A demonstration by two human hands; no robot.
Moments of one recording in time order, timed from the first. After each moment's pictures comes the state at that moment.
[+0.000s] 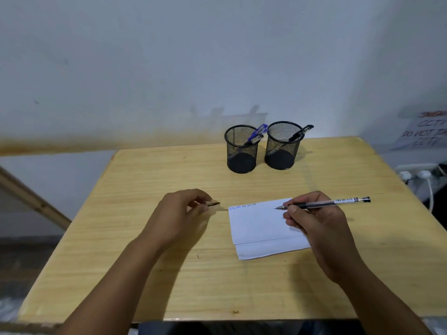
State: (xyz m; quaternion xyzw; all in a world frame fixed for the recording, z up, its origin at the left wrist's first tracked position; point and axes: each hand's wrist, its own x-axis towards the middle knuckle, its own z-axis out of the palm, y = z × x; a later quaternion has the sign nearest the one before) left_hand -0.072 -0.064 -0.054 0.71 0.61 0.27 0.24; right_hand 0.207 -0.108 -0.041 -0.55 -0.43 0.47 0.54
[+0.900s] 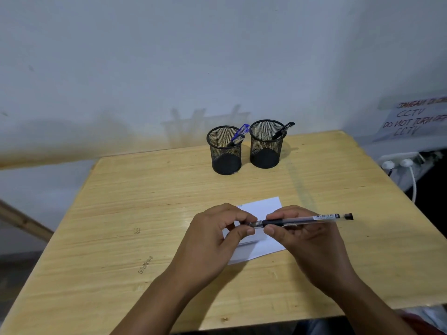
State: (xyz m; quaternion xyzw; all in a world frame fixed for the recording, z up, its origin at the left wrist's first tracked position) left_hand 0.018 -0.112 -0.027 0.75 0.48 0.35 0.30; right_hand 0.208 -0.133 -0.028 -0.54 -0.55 0.40 0.50
